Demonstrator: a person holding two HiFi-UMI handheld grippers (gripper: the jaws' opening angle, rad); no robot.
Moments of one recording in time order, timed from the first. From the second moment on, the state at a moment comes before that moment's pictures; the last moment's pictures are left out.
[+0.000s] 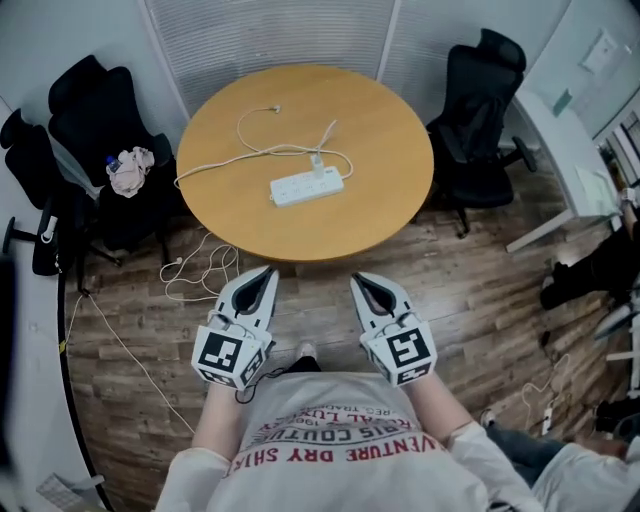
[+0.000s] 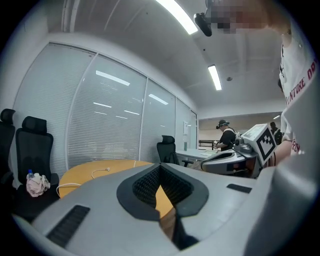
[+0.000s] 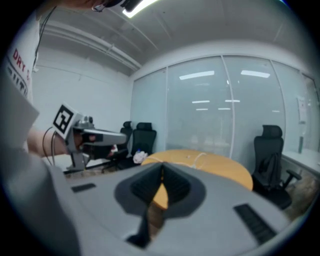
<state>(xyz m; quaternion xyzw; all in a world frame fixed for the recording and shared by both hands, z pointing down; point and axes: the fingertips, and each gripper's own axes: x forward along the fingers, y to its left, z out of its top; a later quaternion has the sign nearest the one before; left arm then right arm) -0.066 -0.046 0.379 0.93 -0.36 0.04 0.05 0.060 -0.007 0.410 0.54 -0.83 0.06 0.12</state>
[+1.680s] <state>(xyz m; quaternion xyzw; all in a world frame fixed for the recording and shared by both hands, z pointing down) 0.008 -0.354 0.673 0.86 -0.39 0.27 0.21 0.101 -0.379 0.642 0.41 -0.79 0.29 0.35</state>
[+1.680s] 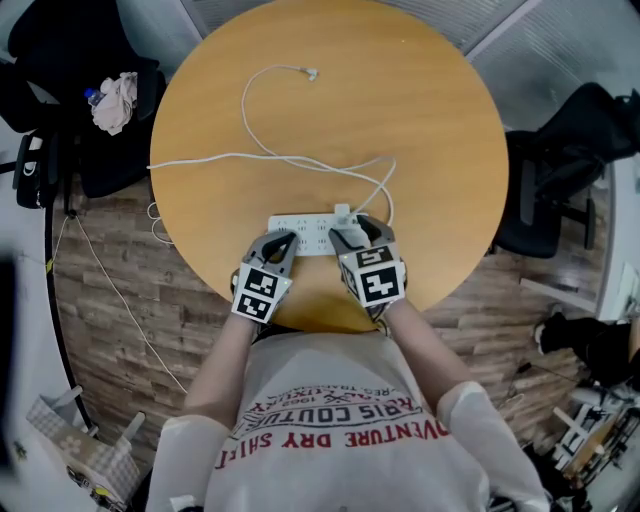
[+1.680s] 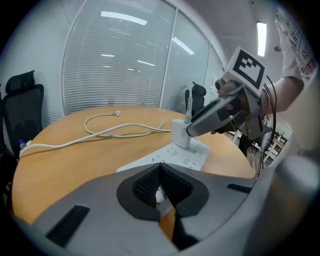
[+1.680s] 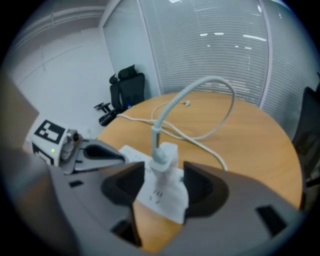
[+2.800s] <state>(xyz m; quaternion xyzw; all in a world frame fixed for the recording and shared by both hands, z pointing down) 0.011 -0.356 0.679 0.85 -0.38 0.29 0.23 0.098 -0.388 0.649 0.51 -0.70 0.32 0.38</state>
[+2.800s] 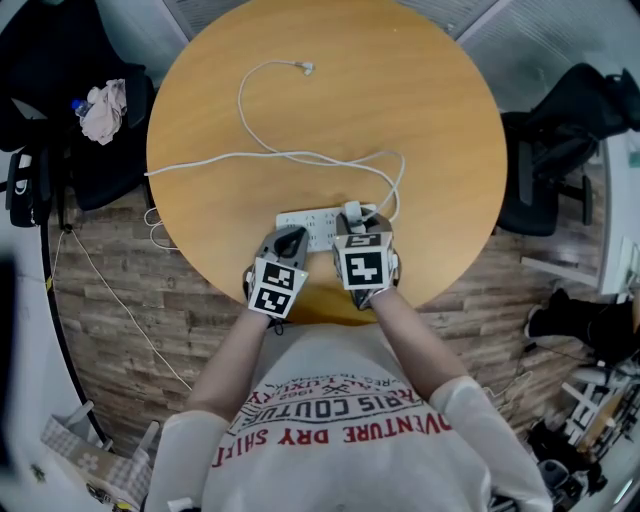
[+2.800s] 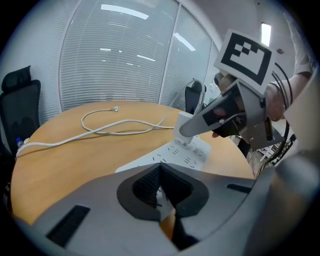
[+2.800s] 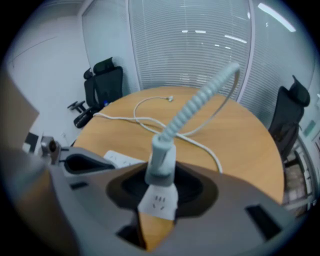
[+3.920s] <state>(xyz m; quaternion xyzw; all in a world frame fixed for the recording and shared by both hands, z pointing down) -0.036 -0.374 0.489 0.87 -0.46 0.09 0.14 0.096 -0.380 0.473 0.49 -0.85 0.15 0.13</state>
